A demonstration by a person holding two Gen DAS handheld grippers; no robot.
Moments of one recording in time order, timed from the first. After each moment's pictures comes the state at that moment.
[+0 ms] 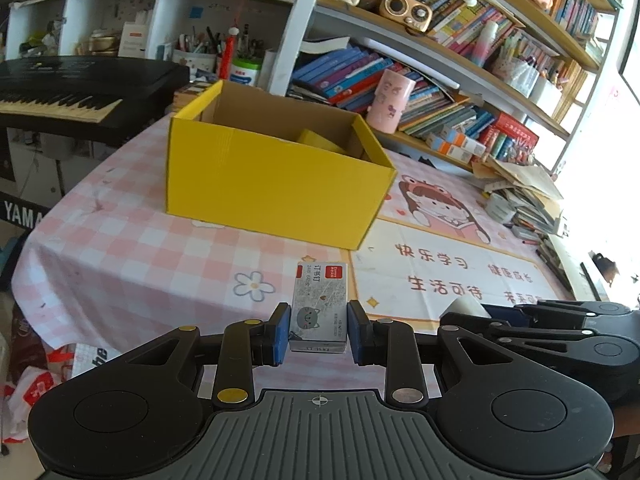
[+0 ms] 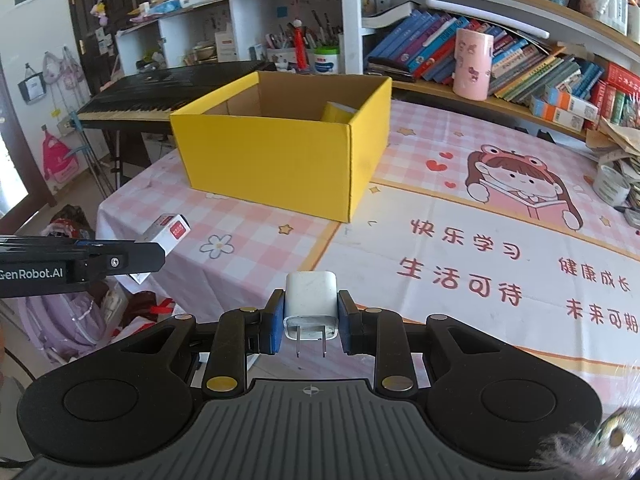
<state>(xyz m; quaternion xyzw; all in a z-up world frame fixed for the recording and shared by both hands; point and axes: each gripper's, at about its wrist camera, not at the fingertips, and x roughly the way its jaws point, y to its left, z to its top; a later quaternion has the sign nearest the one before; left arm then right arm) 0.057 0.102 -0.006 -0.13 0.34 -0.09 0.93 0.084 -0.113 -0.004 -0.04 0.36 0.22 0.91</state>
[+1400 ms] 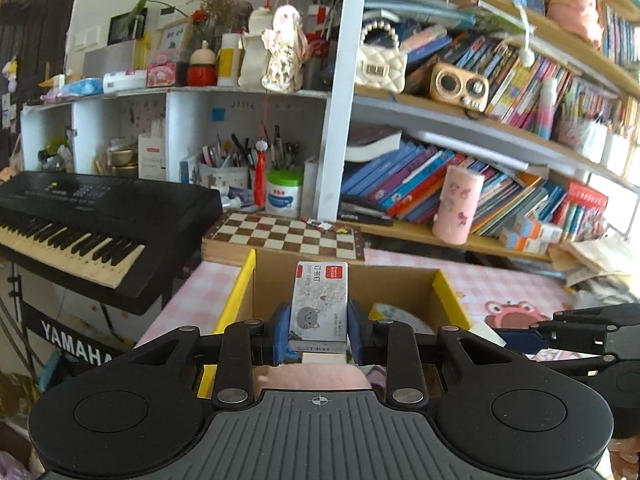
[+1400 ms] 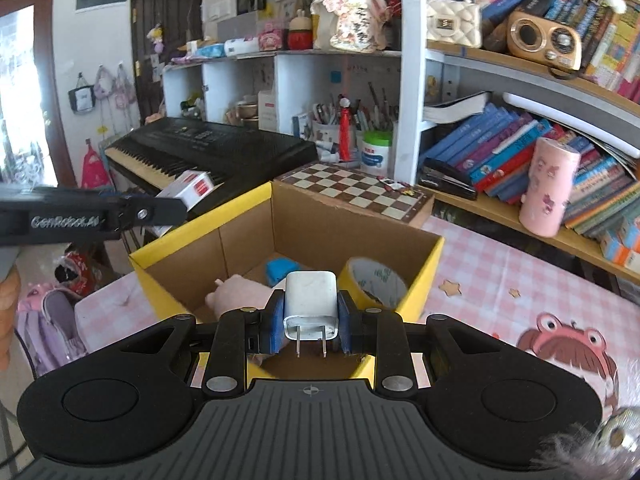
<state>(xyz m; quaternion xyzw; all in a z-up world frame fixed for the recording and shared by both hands) 0.233 0.118 0.061 -0.05 0.24 0.00 0.97 0.267 -0.070 0.046 -0.08 0.26 0.32 0.91</state>
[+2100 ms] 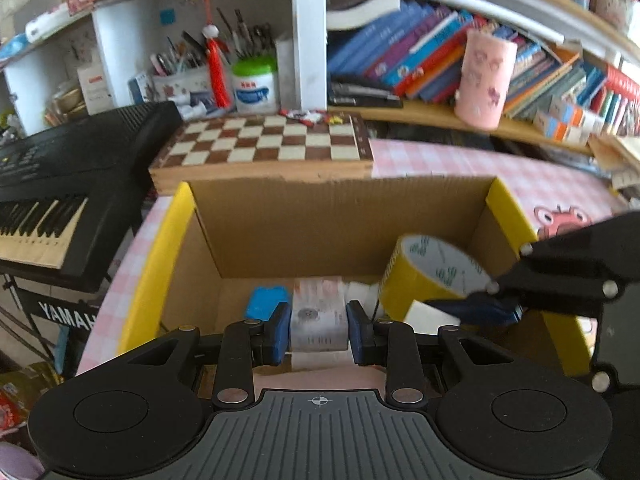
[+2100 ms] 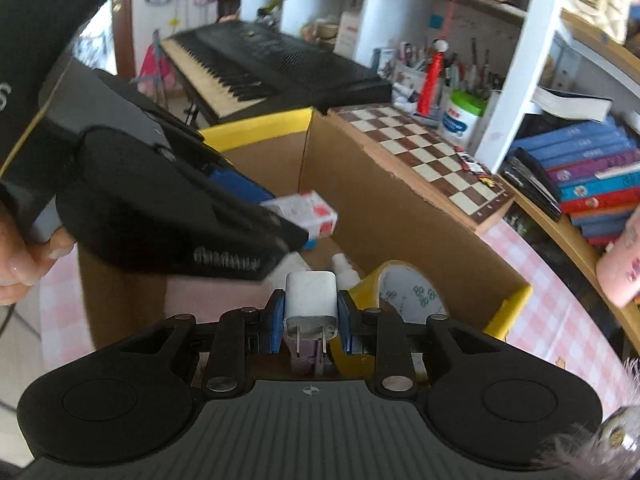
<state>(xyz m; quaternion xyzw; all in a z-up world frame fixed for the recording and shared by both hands) 0.356 0.094 0.002 0.02 0.41 -0.02 0.91 0.361 -0.009 -0.003 -0.24 0.32 0.41 0.82</state>
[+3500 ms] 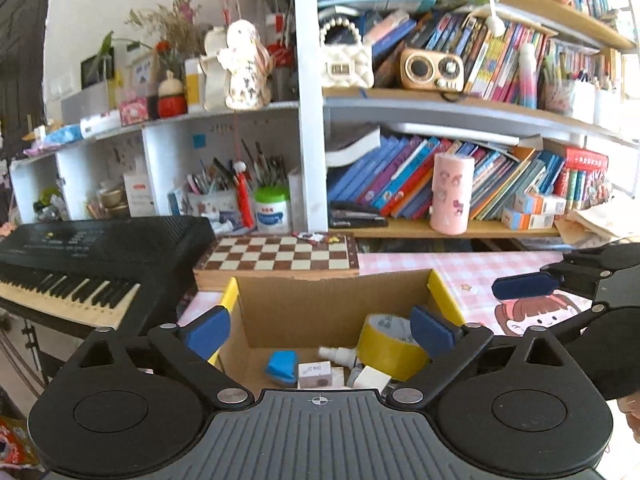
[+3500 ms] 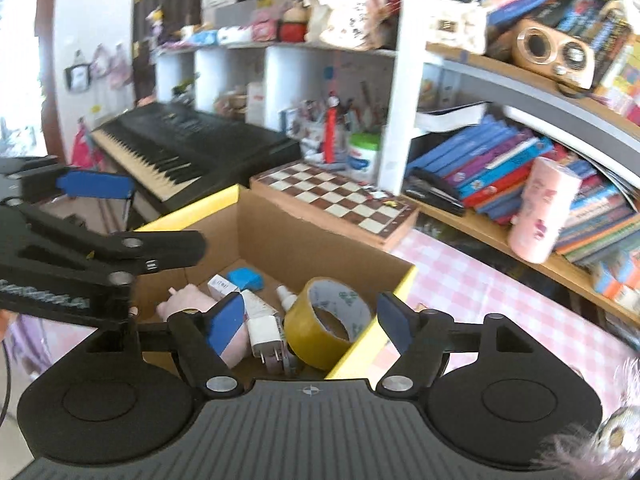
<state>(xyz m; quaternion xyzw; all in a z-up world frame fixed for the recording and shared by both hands) 0.239 0.080 0.070 0.03 0.22 0.00 0.97 0.306 -0.073 0.051 -0.11 0.26 0.30 0.91</state>
